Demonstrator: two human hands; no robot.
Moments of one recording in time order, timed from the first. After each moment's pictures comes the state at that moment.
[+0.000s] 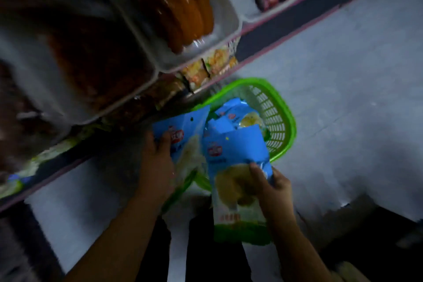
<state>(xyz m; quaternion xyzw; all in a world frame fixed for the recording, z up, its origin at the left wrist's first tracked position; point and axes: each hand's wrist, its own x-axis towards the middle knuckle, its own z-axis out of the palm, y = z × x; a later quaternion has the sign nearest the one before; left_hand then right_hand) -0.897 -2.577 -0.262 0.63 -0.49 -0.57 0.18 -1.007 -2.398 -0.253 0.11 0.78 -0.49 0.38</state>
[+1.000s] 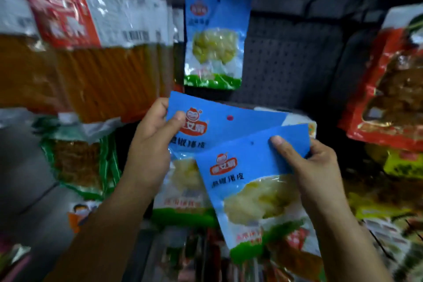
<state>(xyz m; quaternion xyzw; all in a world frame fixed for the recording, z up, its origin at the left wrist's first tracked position) -0.530 -2.751 0.351 0.22 -0.59 -0.39 0.67 -0.744 -2.724 0.332 -0.52 0.44 -0.68 0.26</state>
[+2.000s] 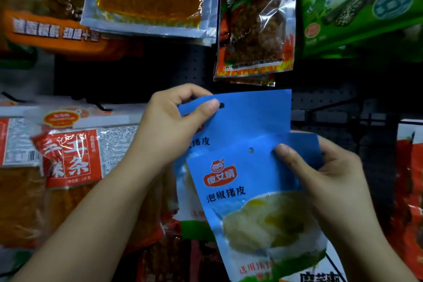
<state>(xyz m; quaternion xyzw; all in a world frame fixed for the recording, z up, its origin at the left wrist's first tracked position) -0.531 -2.827 0.527 0.24 -0.70 -0.07 0.67 -0.729 -2.791 0.476 -0.65 0.28 -0.70 0.09</state>
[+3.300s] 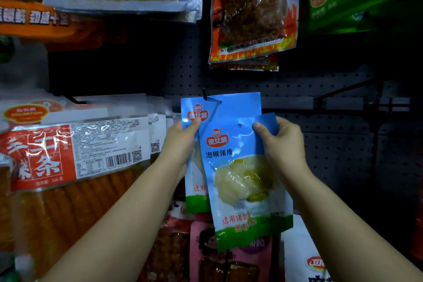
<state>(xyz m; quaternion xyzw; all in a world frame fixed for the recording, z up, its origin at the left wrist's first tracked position) -0.562 -2.948 0.485 0.36 -0.51 -0.38 0.68 -0.742 -2.939 0.480 -0.59 0.41 -0.69 0.10</state>
